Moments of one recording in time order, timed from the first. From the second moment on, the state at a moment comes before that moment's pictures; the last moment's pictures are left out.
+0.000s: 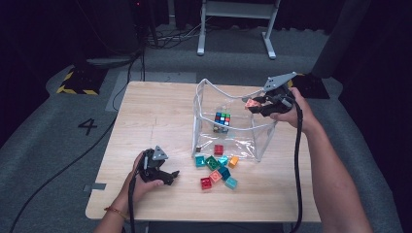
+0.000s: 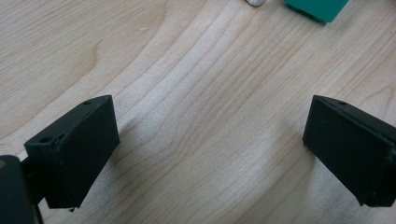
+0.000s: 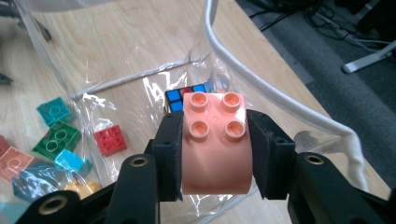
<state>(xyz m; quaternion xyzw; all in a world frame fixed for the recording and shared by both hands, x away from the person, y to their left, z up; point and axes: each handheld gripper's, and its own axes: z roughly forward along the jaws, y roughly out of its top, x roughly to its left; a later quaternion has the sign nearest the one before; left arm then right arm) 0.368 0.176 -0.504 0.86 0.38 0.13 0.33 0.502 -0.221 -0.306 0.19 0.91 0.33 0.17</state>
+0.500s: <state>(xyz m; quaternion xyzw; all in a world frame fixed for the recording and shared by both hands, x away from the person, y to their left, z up) 0.368 0.176 -0.504 0.86 0.38 0.13 0.33 0.525 -0.218 -0.320 0.19 0.94 0.23 0.16</state>
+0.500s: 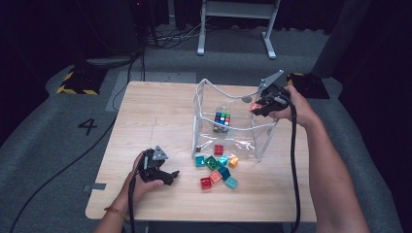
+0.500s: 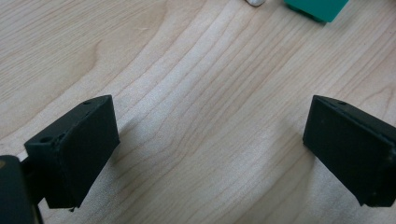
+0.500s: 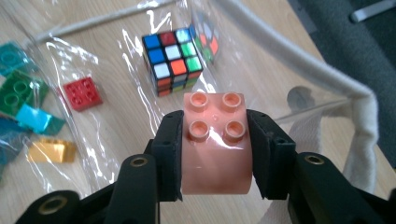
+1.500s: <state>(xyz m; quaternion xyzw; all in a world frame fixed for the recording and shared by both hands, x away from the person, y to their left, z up) 0.368 0.176 -0.504 0.86 0.37 0.13 0.33 0.503 -0.236 -0.310 0.18 0.93 0.26 0.17</state>
